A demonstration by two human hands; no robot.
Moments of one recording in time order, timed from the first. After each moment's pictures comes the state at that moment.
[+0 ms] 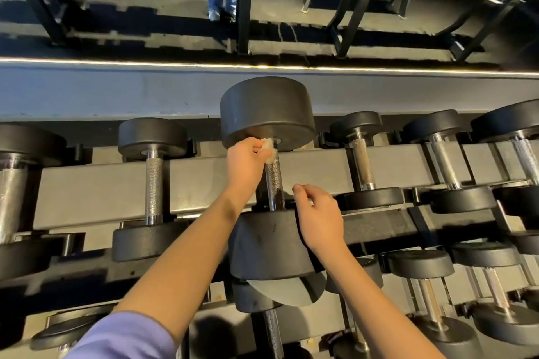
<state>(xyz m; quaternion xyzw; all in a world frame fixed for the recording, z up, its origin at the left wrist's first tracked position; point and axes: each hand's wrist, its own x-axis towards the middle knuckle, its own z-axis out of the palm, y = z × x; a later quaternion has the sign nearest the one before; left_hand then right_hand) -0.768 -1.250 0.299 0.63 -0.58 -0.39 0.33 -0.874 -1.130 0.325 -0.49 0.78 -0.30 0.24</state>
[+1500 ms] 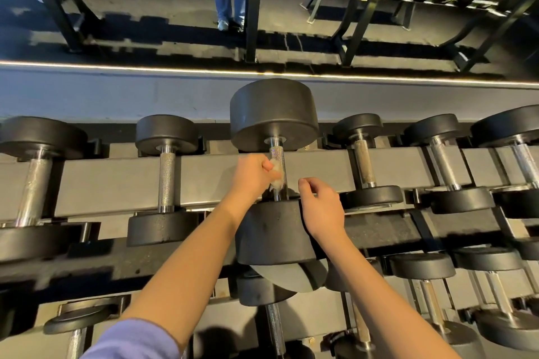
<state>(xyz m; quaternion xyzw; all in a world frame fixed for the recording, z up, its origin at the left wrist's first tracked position) -0.755 -1.220 0.300 0.61 -0.63 -0.43 0.22 -0.877 -1.130 0.318 -0.47 0.79 -0.30 0.25</state>
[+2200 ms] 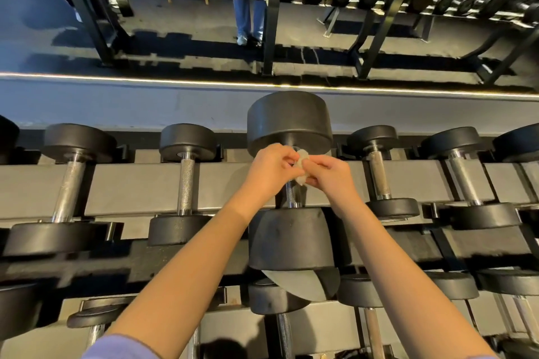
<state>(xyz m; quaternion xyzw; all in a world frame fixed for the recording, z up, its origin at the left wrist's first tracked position) -0.749 -1.214 0.343 0.52 -0.73 -0.34 0.29 -0.885 -1.183 0.347 -0.39 0.65 -0.45 0.48</state>
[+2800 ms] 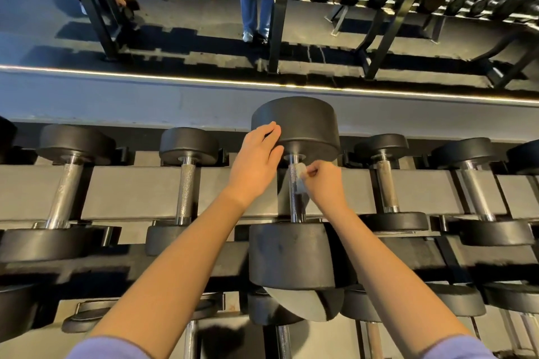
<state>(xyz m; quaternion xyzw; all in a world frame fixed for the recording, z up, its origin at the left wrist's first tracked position) -0.724 -1.243 0.337 0.55 -0.75 -0.22 0.30 -0.876 -1.222 0.318 -0.55 0.77 -0.24 0.22</state>
